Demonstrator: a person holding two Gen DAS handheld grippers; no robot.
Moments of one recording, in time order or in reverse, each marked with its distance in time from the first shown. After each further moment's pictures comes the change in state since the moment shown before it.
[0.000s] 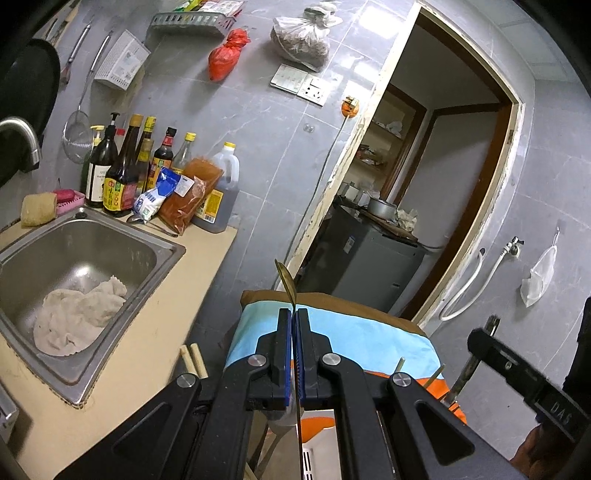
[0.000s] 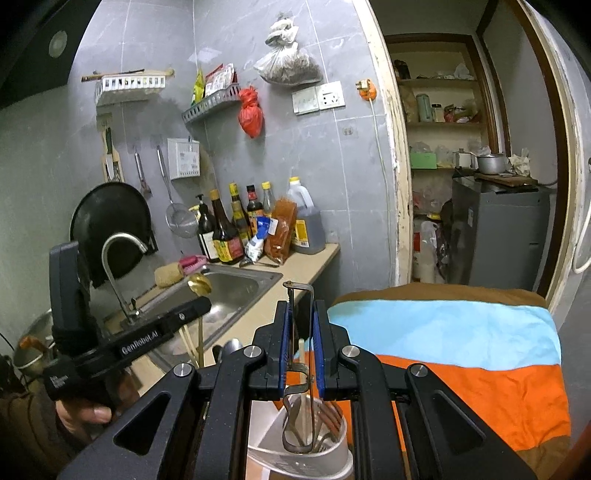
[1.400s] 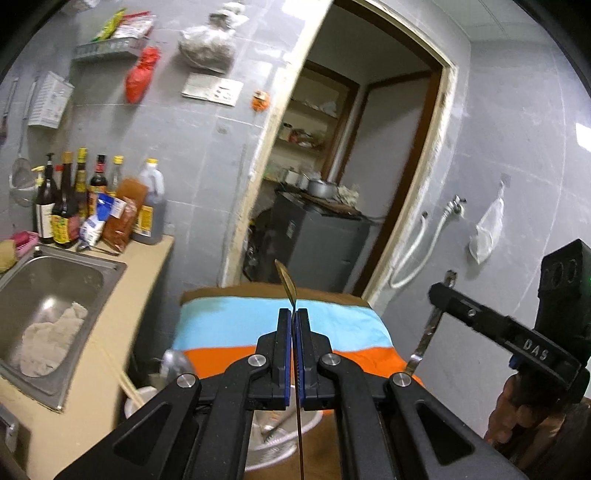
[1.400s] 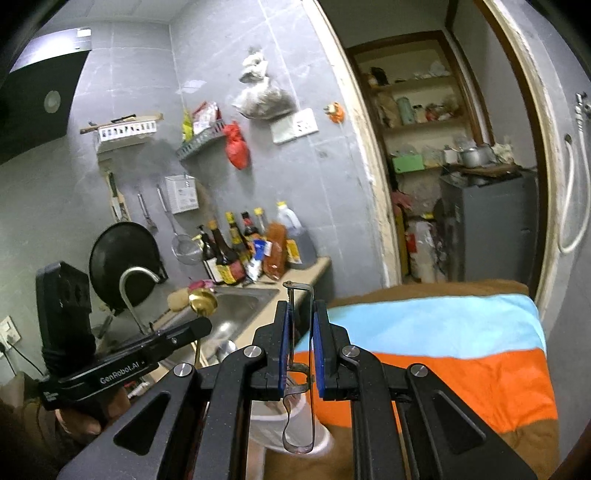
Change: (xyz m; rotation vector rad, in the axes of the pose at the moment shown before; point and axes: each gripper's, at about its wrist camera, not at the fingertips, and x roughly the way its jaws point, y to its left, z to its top) left arm -0.043 -0.086 0.006 0.169 0.043 -0.151; right arm -0.075 -0.058 0.024 0.095 -0.089 0.063
